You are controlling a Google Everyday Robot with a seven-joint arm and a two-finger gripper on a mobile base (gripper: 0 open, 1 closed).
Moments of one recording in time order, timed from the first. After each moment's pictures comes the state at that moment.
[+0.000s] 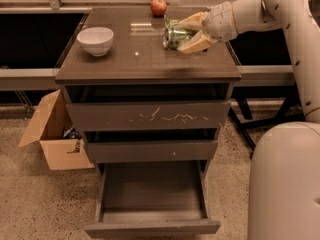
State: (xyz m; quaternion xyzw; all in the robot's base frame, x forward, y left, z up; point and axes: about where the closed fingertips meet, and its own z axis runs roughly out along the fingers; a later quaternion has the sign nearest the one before) arm 0.735 -0.091 0.927 -0.70 0.50 0.16 0.49
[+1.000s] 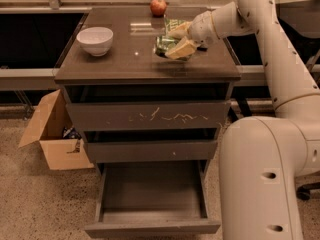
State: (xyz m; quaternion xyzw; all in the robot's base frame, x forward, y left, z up) arm 0.771 -0.062 0.886 -0.66 0.56 0.20 0.45
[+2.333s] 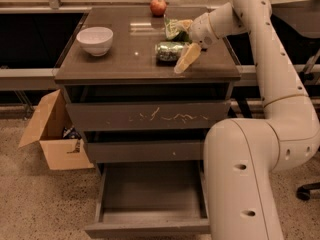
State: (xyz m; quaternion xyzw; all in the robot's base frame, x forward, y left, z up) arm 0.787 -0.068 0.864 -0.65 0.61 0.20 0.41
